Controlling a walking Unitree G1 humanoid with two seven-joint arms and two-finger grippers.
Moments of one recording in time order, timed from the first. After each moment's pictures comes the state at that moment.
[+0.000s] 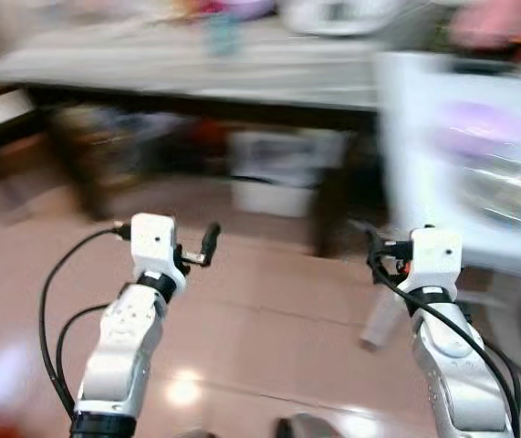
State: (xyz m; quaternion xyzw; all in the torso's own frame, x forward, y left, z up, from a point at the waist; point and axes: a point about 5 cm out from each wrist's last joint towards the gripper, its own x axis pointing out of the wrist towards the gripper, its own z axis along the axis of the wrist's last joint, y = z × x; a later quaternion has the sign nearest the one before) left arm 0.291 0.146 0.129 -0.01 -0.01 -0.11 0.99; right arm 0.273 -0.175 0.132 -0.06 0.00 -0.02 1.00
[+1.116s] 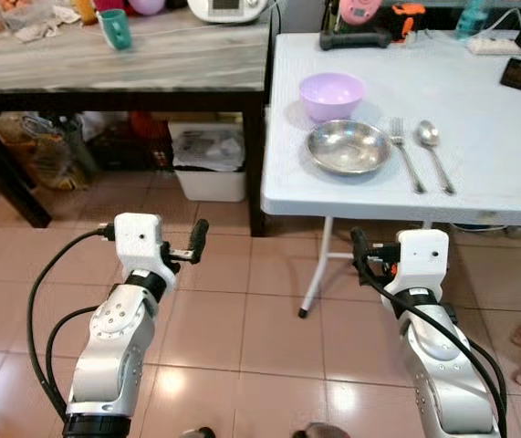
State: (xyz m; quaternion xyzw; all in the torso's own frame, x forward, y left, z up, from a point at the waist) left arm 0.292 0.151 0.130 -0.05 0.00 -0.10 0.99; right arm 0.273 -0.166 0.131 -0.06 -0.01 -0.01 1.00
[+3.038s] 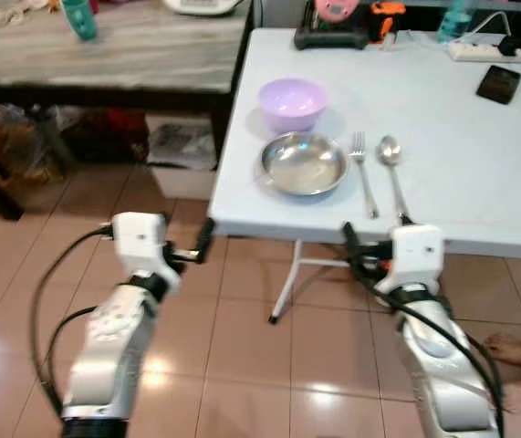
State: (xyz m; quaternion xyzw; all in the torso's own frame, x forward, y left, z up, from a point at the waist) left arm 0.287 0.154 0.134 -0.08 -0.01 -0.13 0.99; right arm 0.275 -0.151 0.141 -0.06 -0.04 0.04 1.00
